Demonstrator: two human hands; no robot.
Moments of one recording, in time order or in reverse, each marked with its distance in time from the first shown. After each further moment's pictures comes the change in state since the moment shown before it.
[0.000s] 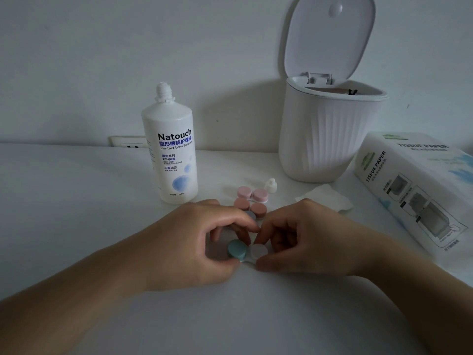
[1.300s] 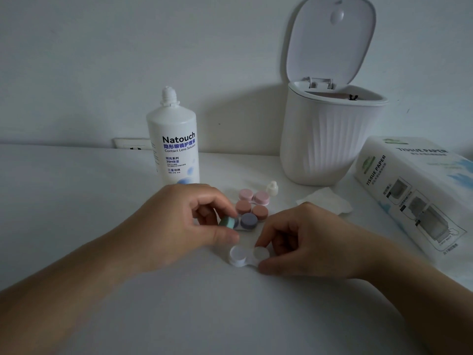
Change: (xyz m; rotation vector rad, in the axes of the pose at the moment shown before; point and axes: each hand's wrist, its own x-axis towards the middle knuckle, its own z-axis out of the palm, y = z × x) left_hand 0.005 -0.006 -0.015 -0.256 0.140 -0.146; right_hand -0.001 -0.001 0.000 -0.017 -0.020 0.006
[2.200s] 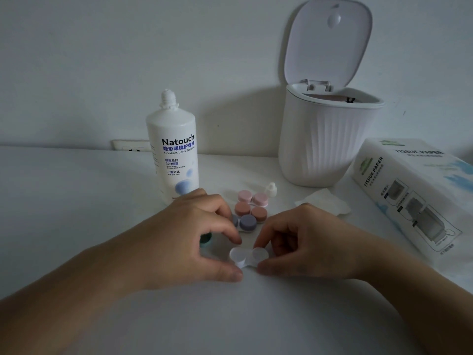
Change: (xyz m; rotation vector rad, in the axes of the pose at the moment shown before) left_hand -0.007 -0.002 0.001 0.395 -0.204 0.136; right_hand 0.002 0.006 0.001 0.001 0.022 -0.033
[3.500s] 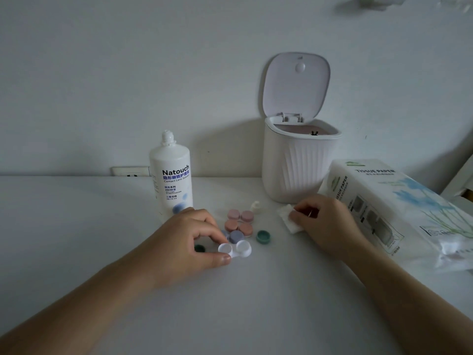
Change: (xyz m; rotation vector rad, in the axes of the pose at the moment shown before) left_hand 0.006 0.005 0.002 -0.186 0.133 -0.149; right_hand -0.009 0.054 -0.020 -0.087 0.723 0.370
